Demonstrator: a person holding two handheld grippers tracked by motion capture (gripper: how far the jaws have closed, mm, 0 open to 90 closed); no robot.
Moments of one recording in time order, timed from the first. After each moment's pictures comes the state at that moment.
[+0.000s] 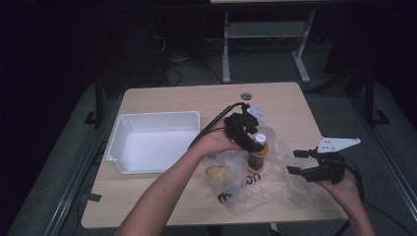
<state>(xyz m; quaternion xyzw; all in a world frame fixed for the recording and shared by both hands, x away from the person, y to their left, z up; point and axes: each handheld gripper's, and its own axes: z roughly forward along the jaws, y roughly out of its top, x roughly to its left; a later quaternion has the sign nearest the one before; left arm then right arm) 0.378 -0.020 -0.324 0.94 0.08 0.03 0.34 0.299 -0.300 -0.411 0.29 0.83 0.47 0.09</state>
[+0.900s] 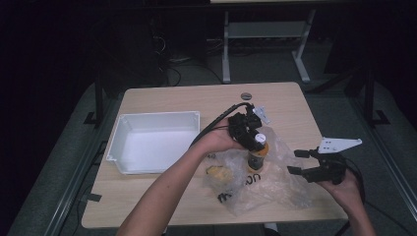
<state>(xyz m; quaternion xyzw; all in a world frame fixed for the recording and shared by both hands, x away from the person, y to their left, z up) 0.379 -0.030 -0.323 0.95 0.06 0.02 0.30 0.295 -0.300 -0.408 0.29 0.83 0.47 0.10</state>
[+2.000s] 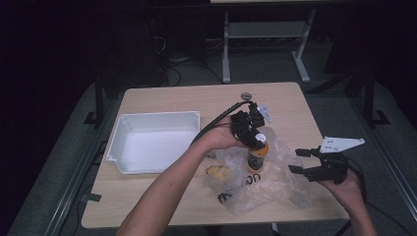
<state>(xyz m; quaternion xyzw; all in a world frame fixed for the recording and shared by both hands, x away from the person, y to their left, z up) 0.381 -0.035 -0.317 0.96 0.05 0.02 0.28 0.295 -0.303 -0.405 0.28 0.83 0.47 0.10</state>
